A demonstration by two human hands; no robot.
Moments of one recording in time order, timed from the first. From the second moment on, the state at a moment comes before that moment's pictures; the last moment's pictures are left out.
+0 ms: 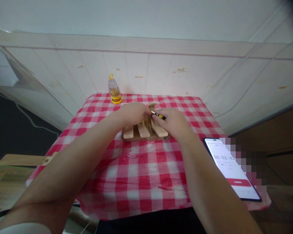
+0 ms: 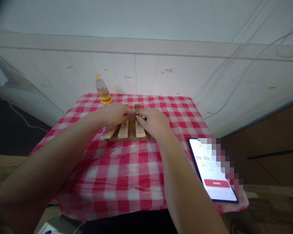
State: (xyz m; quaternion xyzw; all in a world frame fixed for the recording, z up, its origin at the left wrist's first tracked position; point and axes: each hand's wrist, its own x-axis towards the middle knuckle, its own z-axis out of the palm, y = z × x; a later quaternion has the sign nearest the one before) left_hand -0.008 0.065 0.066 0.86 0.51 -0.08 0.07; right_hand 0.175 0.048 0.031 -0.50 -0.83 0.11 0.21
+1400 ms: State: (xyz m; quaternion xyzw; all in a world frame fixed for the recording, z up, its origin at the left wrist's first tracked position) left_hand -0.014 0.068 0.059 0.87 0.48 0.03 0.09; right_hand 0.172 0.064 0.009 -0.41 -0.46 0.44 0.65
